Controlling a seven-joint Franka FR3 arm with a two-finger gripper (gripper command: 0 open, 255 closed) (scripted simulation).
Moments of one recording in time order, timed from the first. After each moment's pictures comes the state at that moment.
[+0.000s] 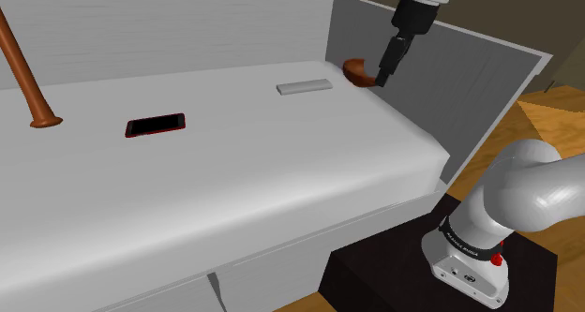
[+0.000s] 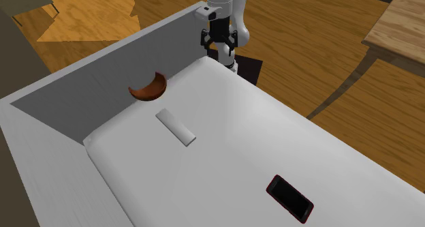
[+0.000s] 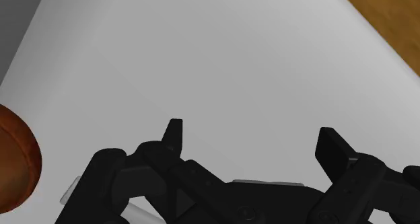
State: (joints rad) arm 0.01 -0.79 0.07 -2.33 0.10 1.67 -0.17
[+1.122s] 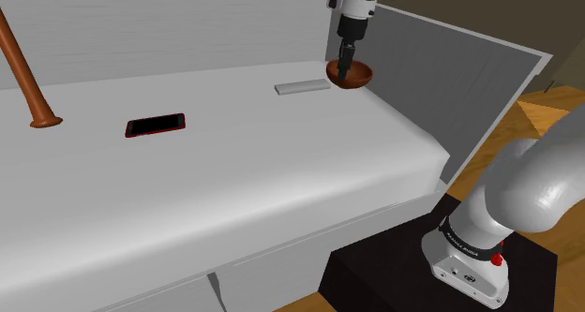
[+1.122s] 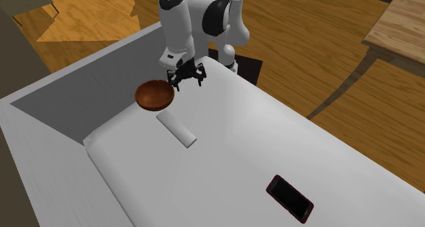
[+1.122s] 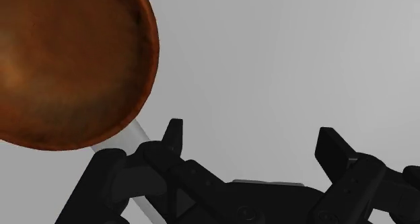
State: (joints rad) arm 0.05 -0.22 -0.11 -2.03 0.02 1.84 -0.70
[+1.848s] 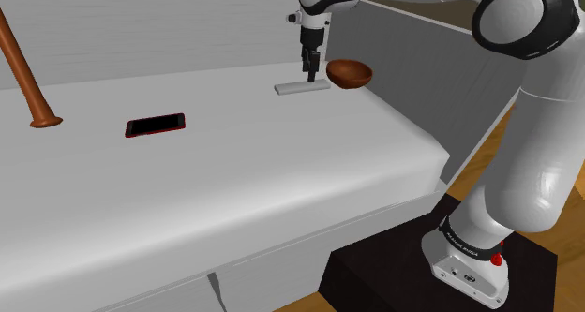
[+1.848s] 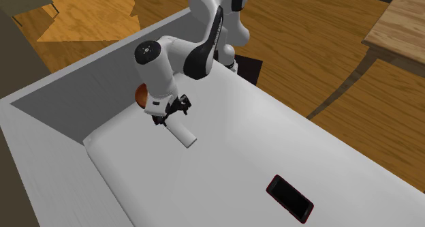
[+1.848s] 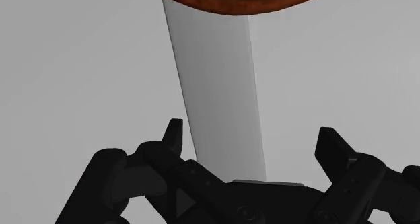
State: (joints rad) arm 0.05 0.26 -0.12 -1.57 0.05 1.81 -1.02
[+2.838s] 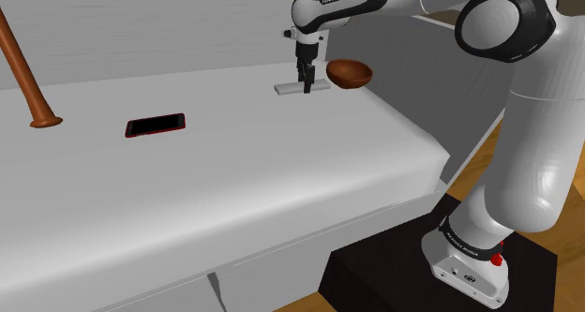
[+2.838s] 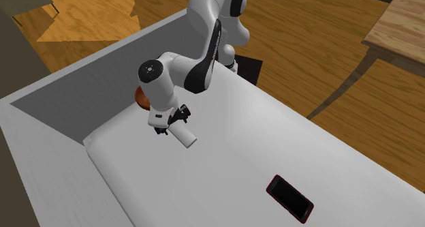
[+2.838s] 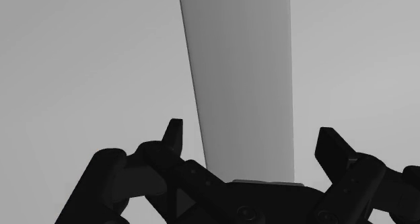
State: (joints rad) arm 0.04 0.33 -0.12 -1.59 0.05 1.90 -1.06
